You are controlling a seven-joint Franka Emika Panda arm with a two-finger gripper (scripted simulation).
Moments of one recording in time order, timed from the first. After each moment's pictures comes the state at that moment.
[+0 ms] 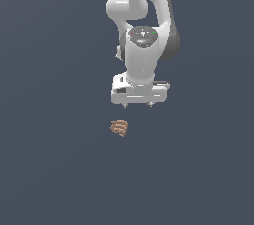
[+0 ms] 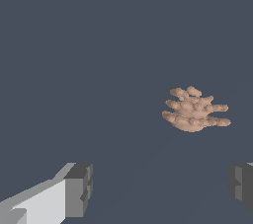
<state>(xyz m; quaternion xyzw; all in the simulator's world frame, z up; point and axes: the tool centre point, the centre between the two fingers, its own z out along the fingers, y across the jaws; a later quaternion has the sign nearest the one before) 0.000 0.044 0.179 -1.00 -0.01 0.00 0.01</state>
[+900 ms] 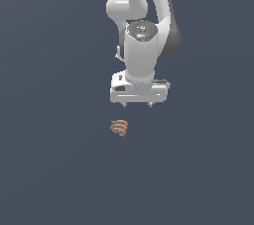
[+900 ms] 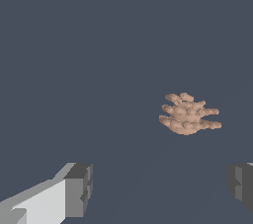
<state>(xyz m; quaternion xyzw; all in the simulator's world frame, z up) 0.007 0.041 0.191 -1.00 0.00 -0.01 0.01</state>
